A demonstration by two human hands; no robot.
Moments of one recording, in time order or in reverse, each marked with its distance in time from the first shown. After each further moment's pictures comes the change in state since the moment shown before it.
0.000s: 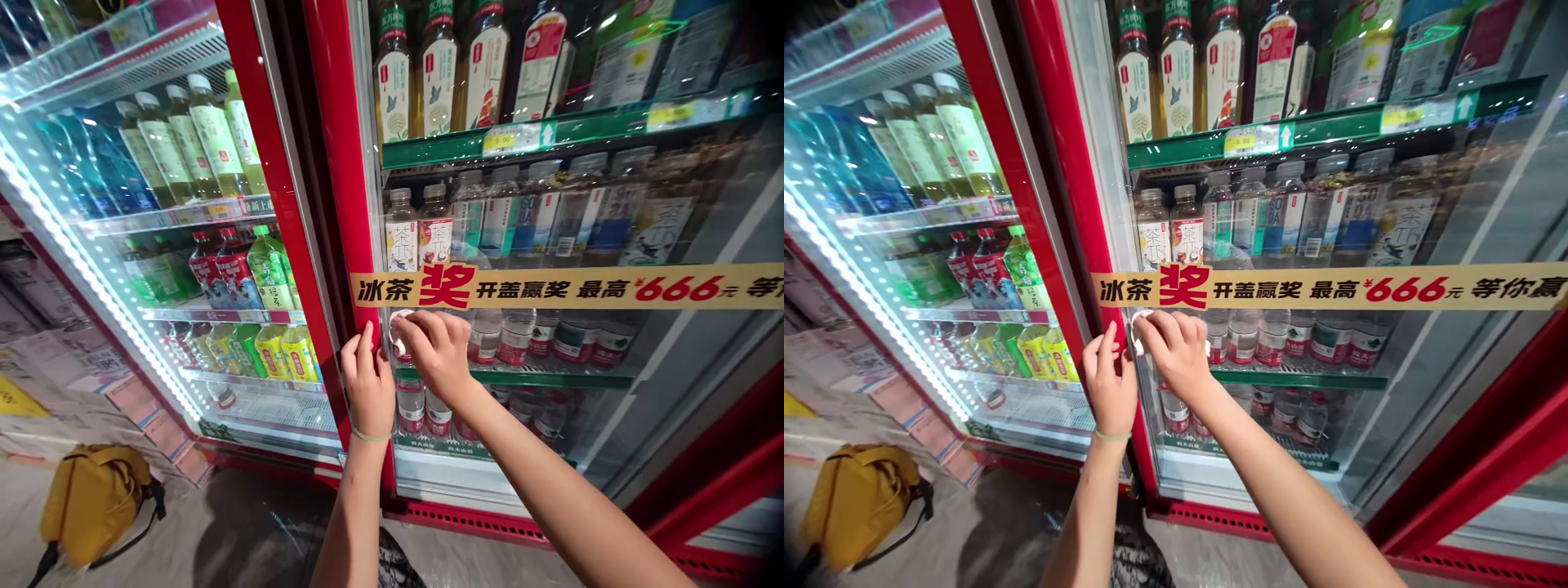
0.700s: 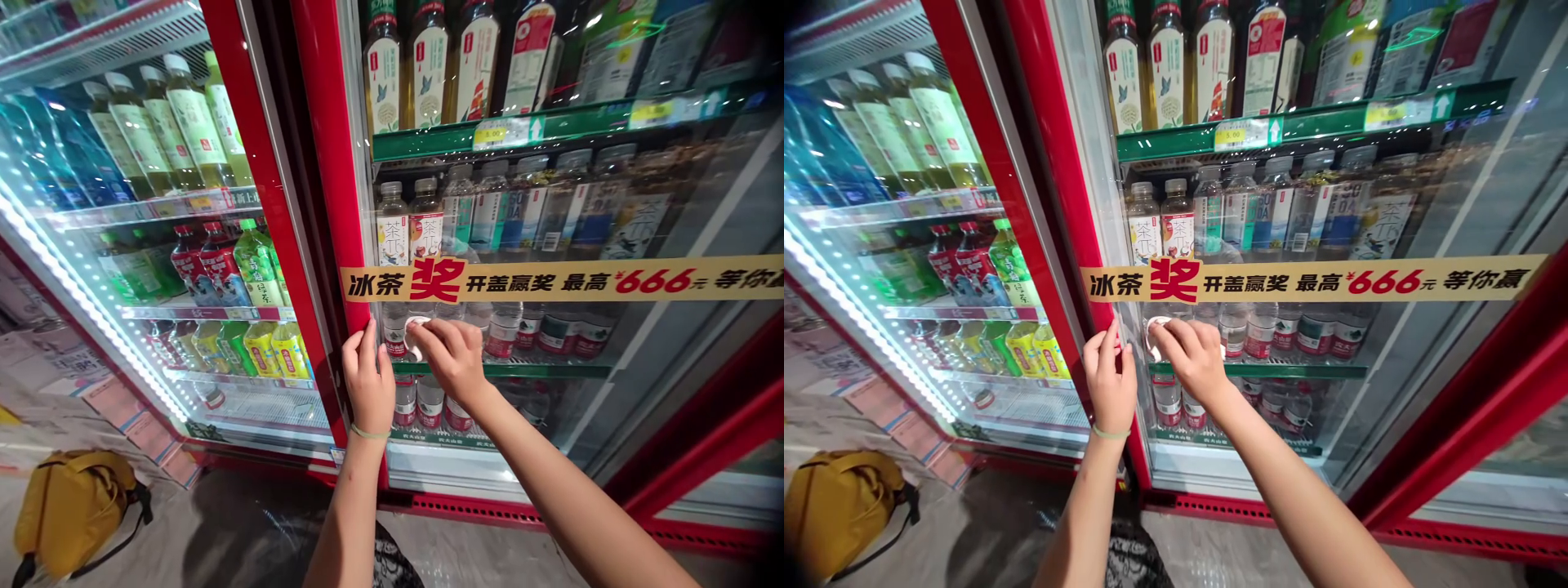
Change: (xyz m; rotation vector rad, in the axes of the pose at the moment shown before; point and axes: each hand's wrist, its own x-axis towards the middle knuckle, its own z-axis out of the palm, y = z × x) left_hand -0.005 0.007 0.006 -0.030 -0.034 0.025; right_hand -0.030 0.026 -0.017 0.031 -0.024 -0.037
